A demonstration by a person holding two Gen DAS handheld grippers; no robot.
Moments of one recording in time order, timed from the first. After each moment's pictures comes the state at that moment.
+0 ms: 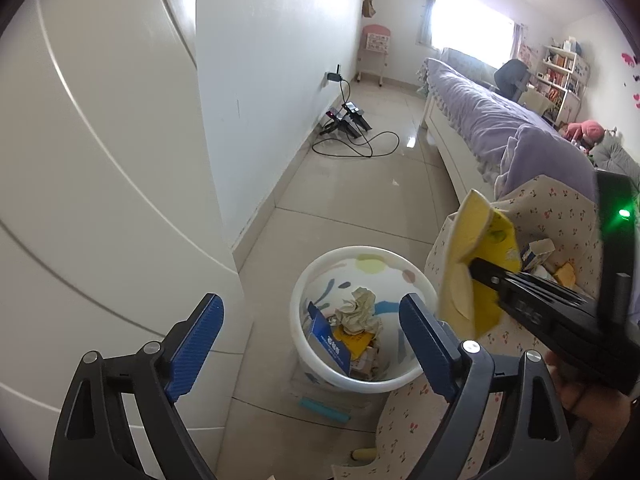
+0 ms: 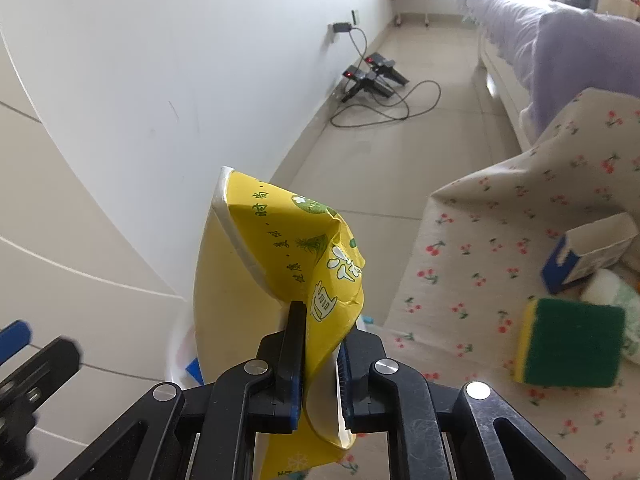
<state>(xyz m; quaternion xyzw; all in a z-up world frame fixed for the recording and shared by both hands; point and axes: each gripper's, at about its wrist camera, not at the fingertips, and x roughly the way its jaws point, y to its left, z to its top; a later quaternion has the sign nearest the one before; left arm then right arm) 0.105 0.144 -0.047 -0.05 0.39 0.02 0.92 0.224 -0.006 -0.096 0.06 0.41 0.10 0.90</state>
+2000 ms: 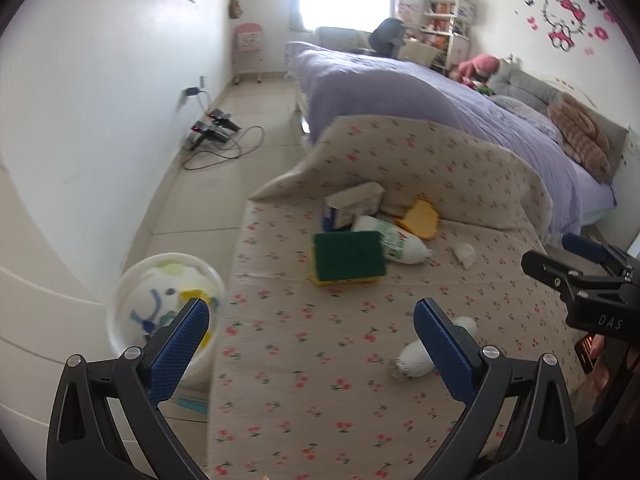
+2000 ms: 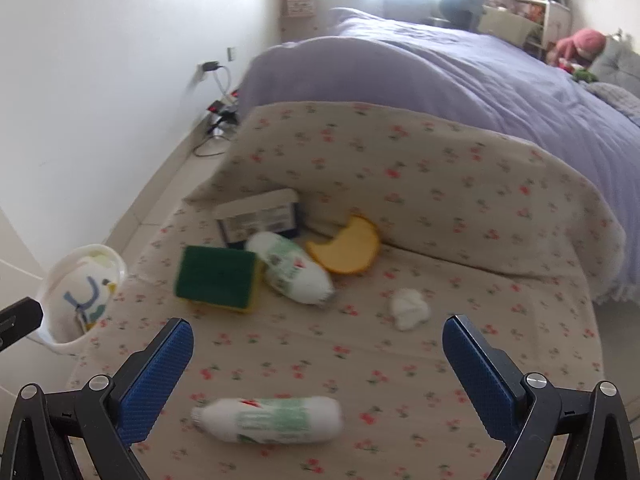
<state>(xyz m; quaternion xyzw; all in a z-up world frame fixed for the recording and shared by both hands) 0.063 -0.076 -0.022 0.04 0.39 -0.17 0.90 0.073 -0.241 -0.035 0.03 0.37 -0.06 0.92</state>
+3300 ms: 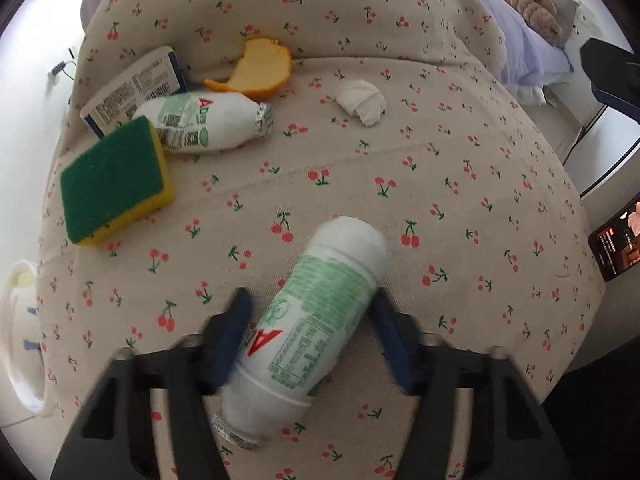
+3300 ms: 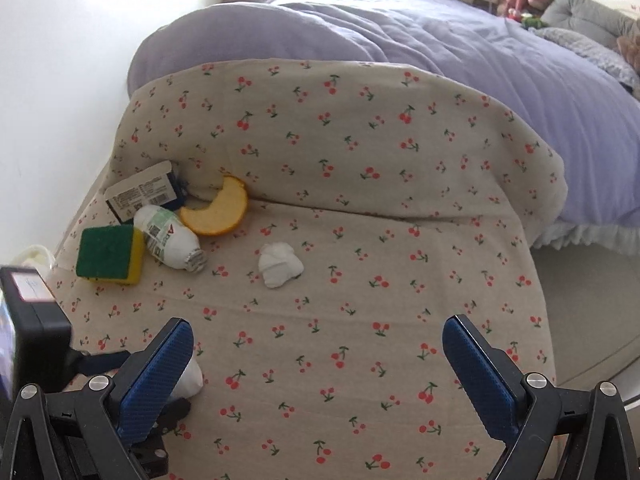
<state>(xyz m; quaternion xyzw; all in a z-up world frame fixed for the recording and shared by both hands) 0.075 -0.237 -0.150 0.17 0.52 -0.29 0.78 0.048 -0.341 -0.059 0.08 0.41 -0.12 0.90</state>
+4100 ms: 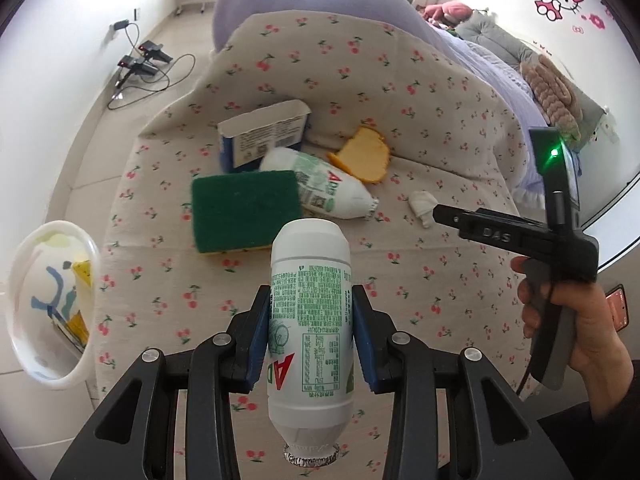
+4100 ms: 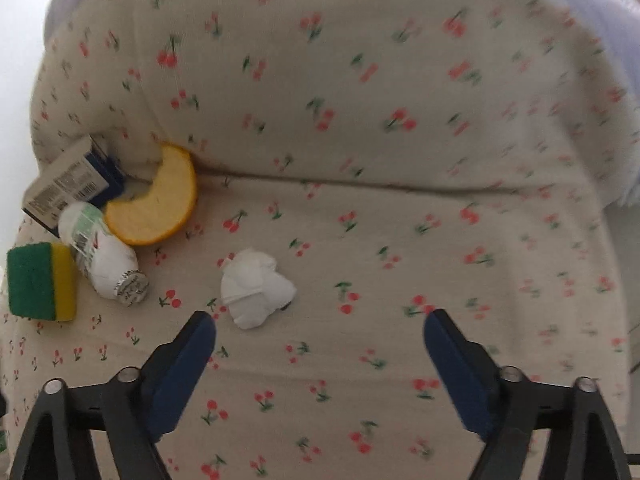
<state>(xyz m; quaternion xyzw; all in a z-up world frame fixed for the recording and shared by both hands) 0.122 -0.143 -0.088 0.03 0.51 -0.26 0.82 0.156 -0.362 -0.143 0.12 0.50 -0.12 0.85</state>
